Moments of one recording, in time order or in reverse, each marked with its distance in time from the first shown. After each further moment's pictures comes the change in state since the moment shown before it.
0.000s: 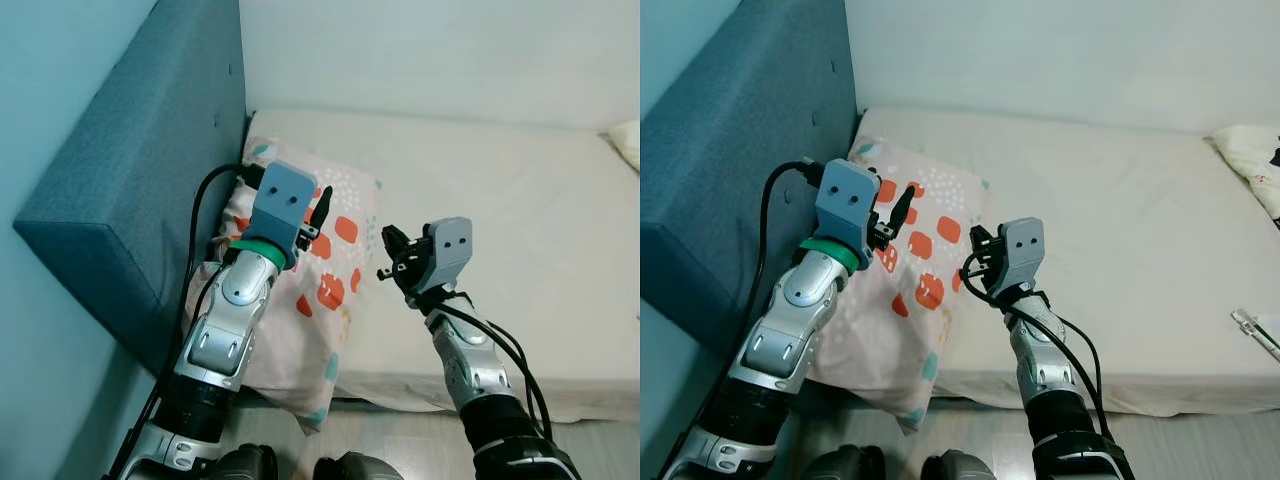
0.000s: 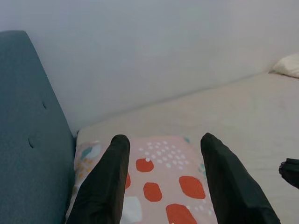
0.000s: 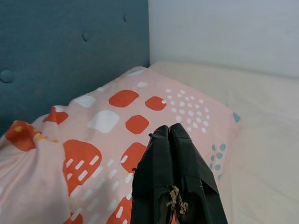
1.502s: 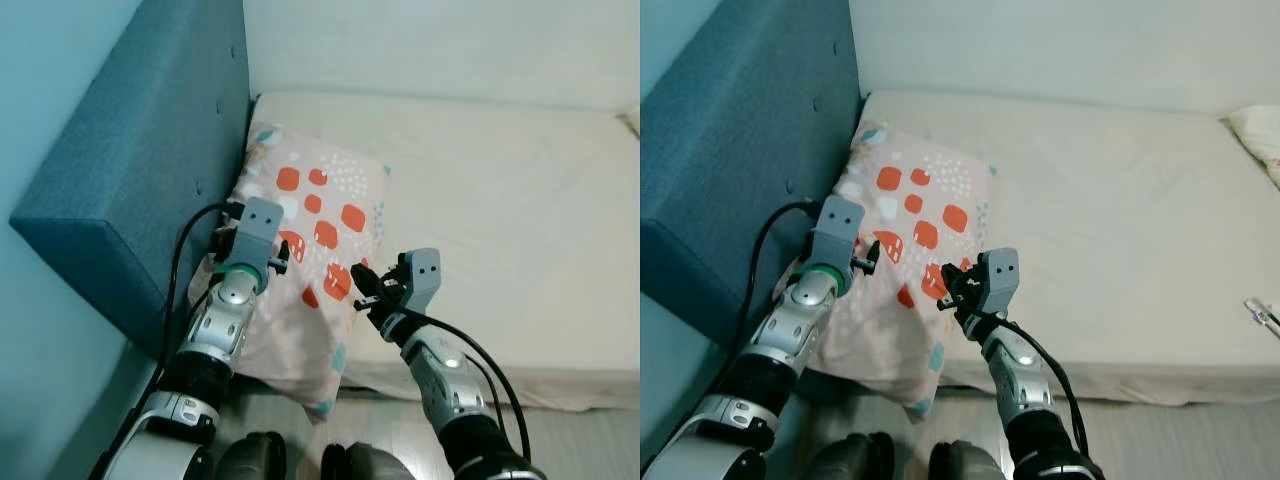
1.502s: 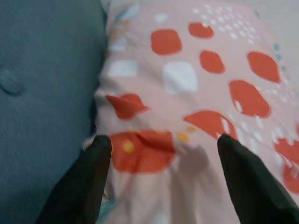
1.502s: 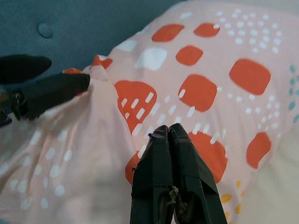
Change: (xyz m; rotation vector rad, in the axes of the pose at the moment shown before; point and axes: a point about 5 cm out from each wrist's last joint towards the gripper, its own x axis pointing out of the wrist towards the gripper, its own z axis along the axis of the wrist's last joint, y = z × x) left arm 0.010 0.033 -0.087 0.057 0.463 0.209; right arm -0.011 0.035 -0.042 0.249 0.150 0.109
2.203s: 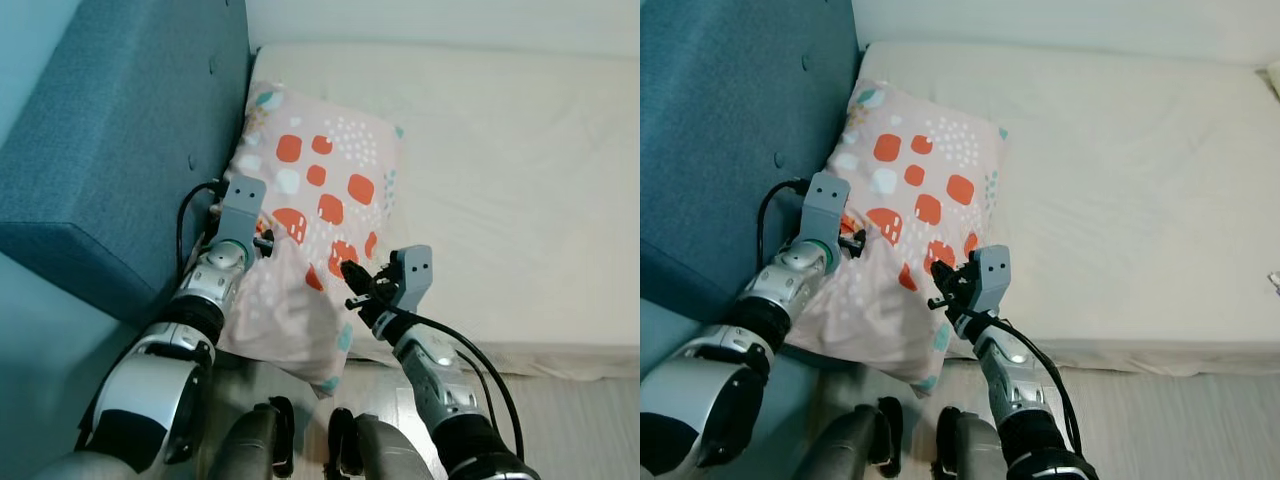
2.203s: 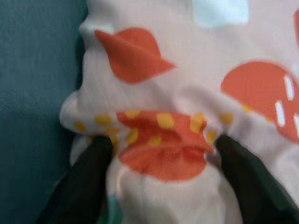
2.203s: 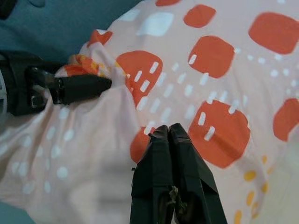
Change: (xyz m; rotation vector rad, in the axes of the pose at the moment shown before) left arm 0.026 0.019 -0.004 -0.087 0.232 -0.050; right arm -0.001 0.011 -0.001 0.008 -0.013 0.038
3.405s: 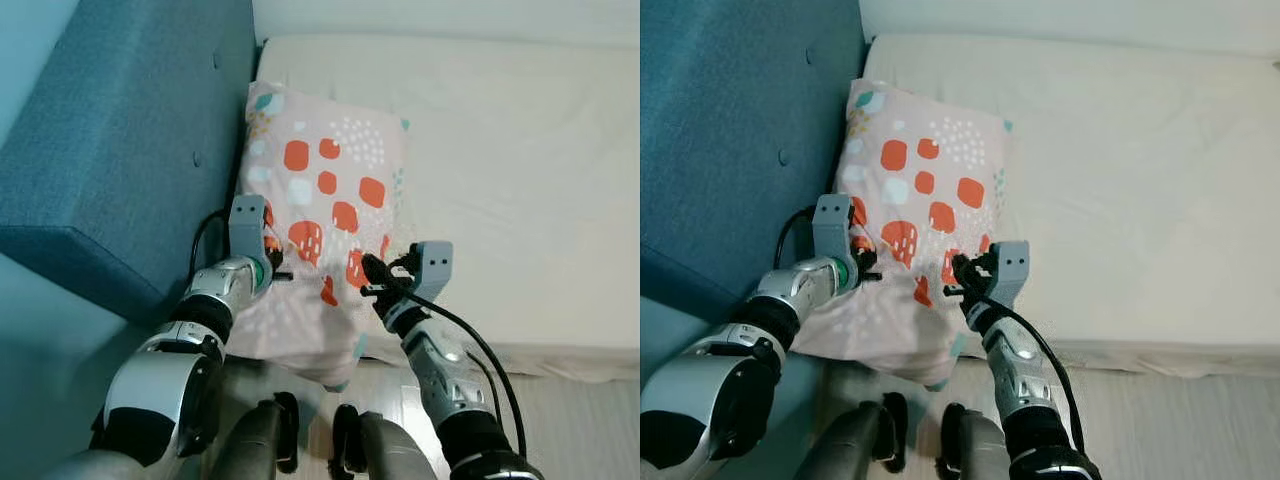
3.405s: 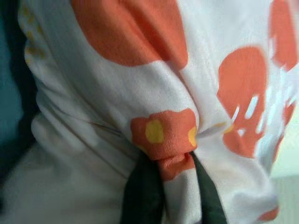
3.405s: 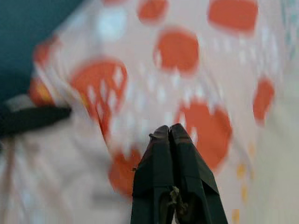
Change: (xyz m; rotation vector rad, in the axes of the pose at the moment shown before) left arm -0.004 -0.031 0.000 -0.272 0.088 -0.243; right arm -0.003 -0.017 -0.006 0.111 0.047 -0.197
